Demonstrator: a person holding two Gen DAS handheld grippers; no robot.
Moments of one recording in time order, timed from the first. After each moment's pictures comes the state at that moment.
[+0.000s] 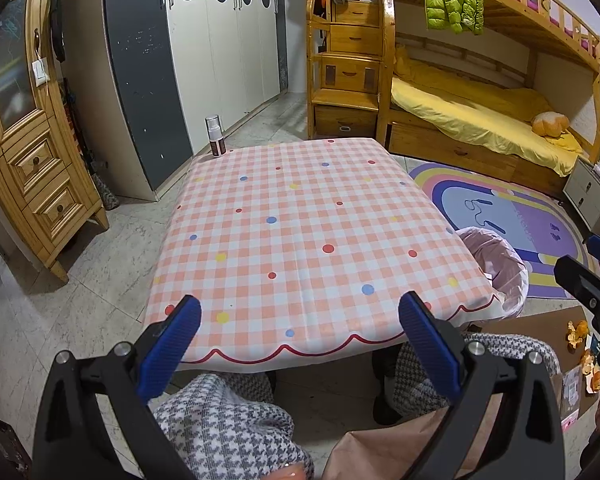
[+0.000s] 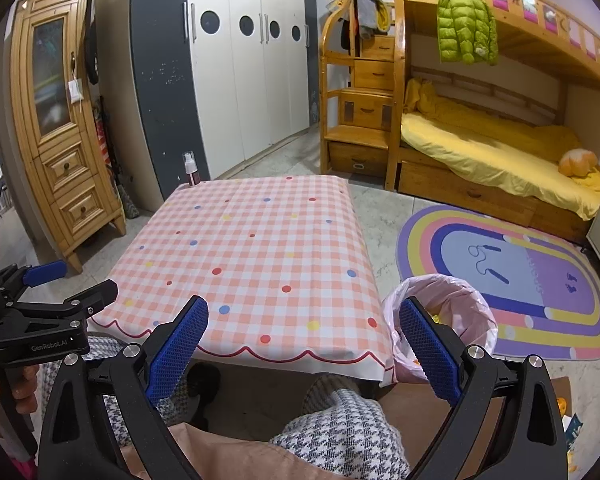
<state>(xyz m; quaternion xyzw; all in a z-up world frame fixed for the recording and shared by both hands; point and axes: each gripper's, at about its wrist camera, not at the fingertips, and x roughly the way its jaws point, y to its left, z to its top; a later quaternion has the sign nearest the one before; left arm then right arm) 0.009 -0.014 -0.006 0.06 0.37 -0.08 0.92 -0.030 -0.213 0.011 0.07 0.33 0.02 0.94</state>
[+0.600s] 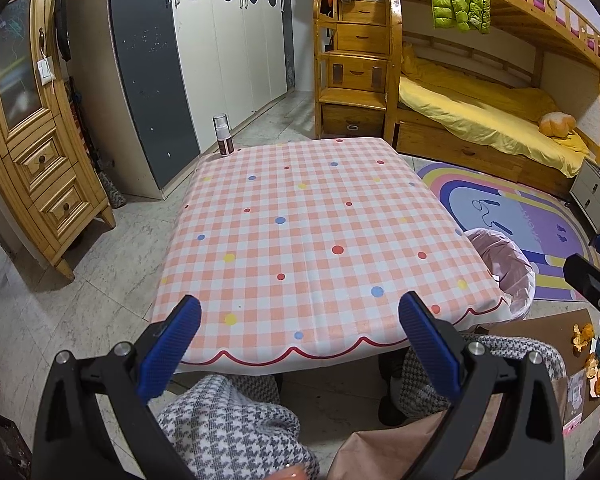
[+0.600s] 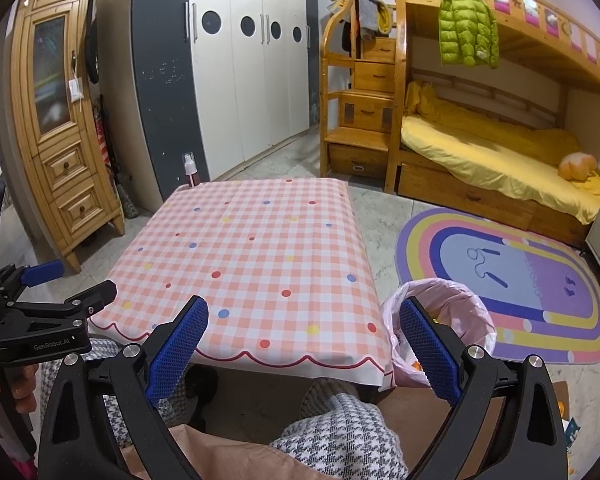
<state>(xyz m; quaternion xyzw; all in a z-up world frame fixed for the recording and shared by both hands) 0.013 -0.011 -0.006 0.06 0.38 -0.07 0.92 -0.027 -0.212 0.011 0.06 0.32 0.01 0.94</state>
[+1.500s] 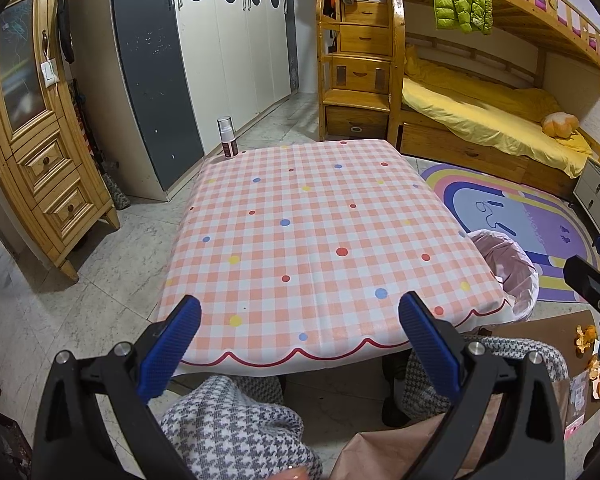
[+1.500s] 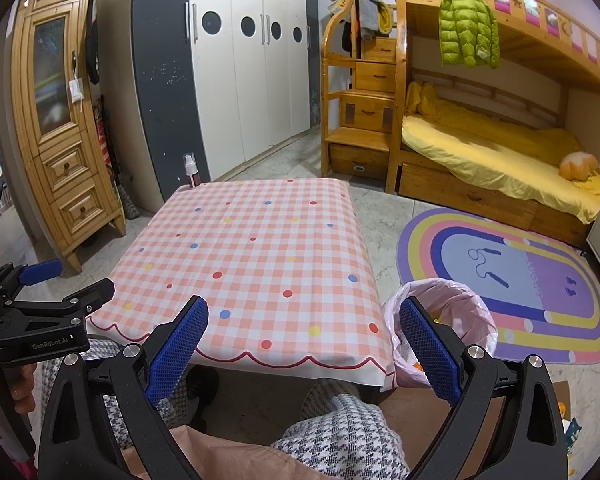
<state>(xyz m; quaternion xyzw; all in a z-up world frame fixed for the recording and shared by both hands) 0.015 -0.008 -0.003 0.06 0.37 -0.06 0.92 -0.027 -0.211 0.012 0.06 0.32 0.02 0.94</state>
